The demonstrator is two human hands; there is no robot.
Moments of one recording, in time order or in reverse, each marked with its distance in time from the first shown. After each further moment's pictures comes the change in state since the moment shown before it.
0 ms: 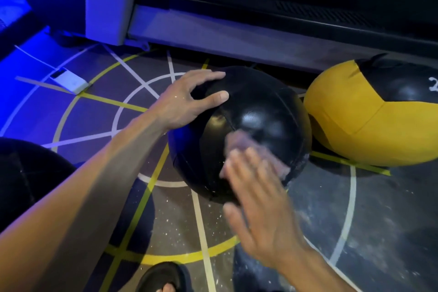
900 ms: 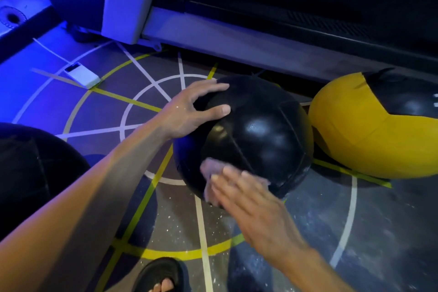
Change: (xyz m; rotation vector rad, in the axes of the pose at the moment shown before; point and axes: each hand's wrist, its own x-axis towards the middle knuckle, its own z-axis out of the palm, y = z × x) left_hand -0.028 -0.001 -0.004 -0.083 -0.035 -0.052; right_hand -0.001 0.006 0.005 -0.197 -0.063 -0.378
